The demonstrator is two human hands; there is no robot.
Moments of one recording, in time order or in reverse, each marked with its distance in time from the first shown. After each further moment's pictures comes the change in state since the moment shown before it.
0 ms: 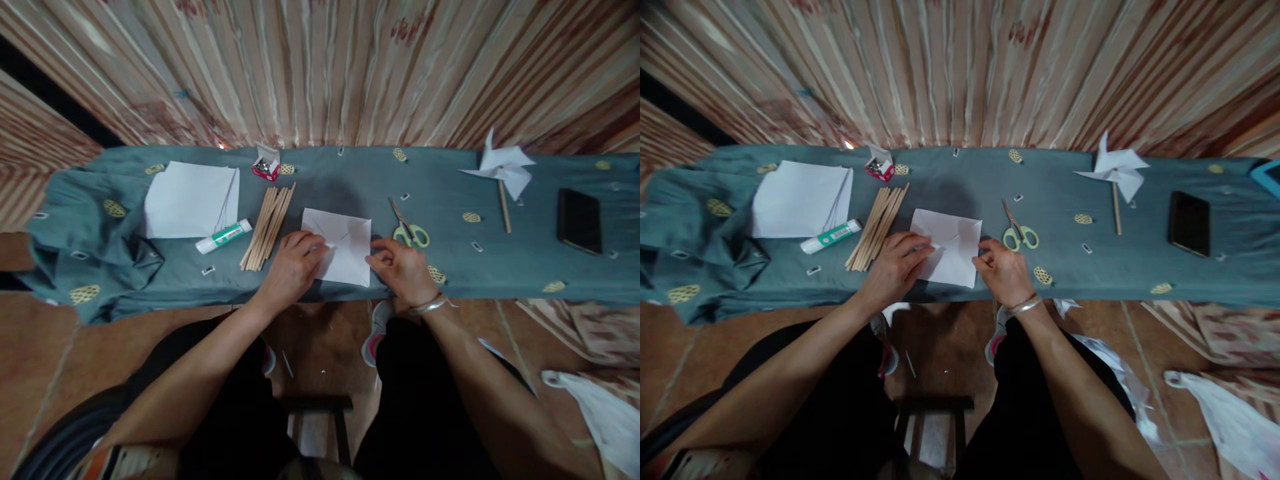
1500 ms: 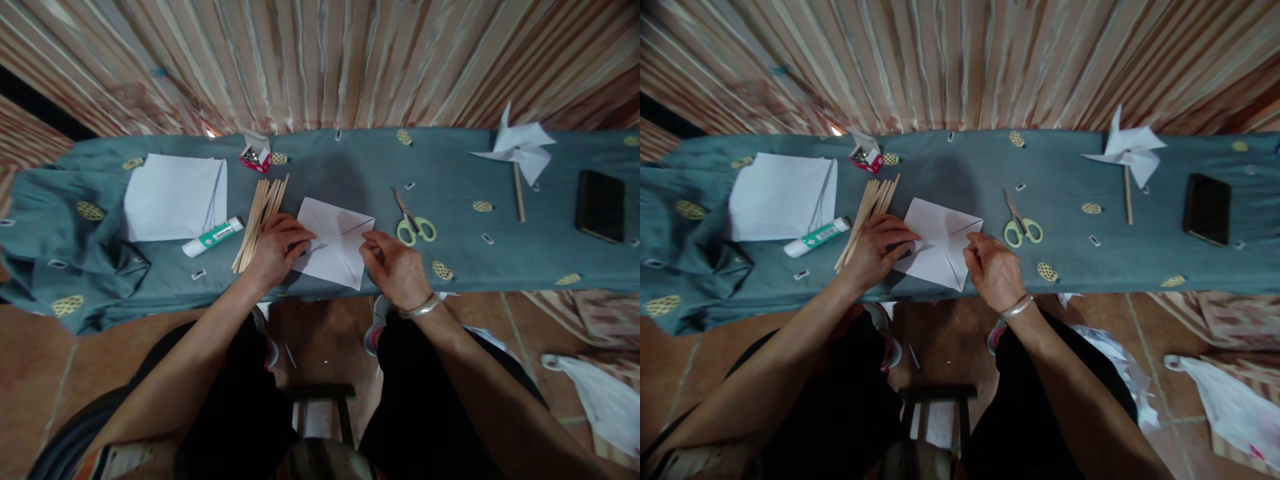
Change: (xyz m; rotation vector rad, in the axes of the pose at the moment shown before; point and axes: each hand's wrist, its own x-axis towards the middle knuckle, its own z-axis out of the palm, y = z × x) left_hand 0.015 -0.037 -0.004 -0.252 -0.066 -0.259; right_hand -0.003 -0.006 0.013 -0.068 0.102 -0.216
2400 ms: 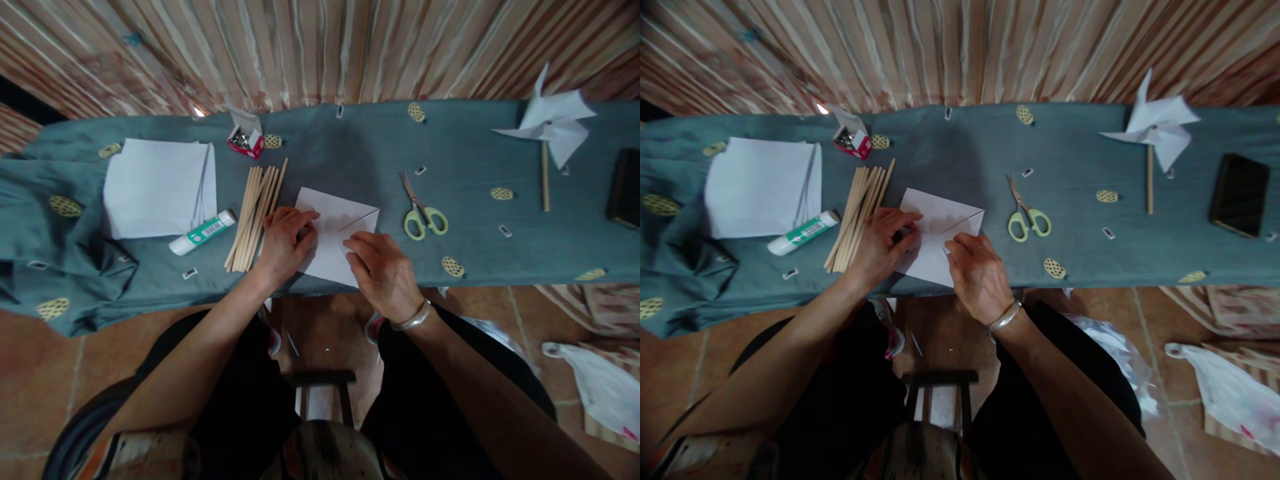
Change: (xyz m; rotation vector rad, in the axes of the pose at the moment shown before) left_hand 0.008 0.007 0.019 0.003 0.007 -0.138; right_hand -0.008 -0.016 0.012 -0.051 -0.020 -0.206
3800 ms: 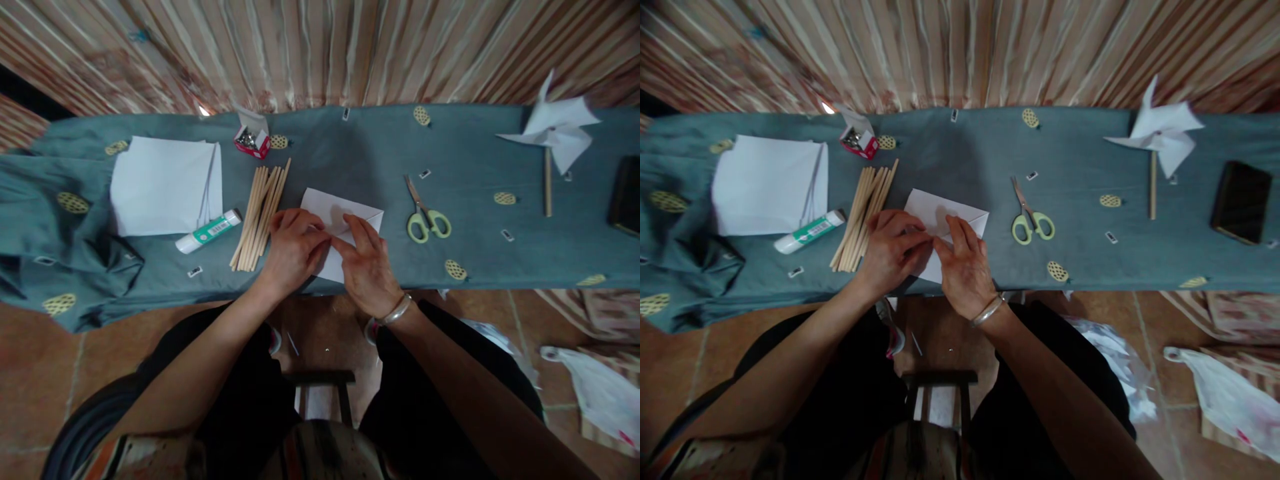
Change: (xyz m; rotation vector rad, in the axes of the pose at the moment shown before) left_hand -0.009 0.012 0.000 0.184 0.061 0.227; right_hand 0.012 -0.016 0.019 -0.136 -0.156 0.030
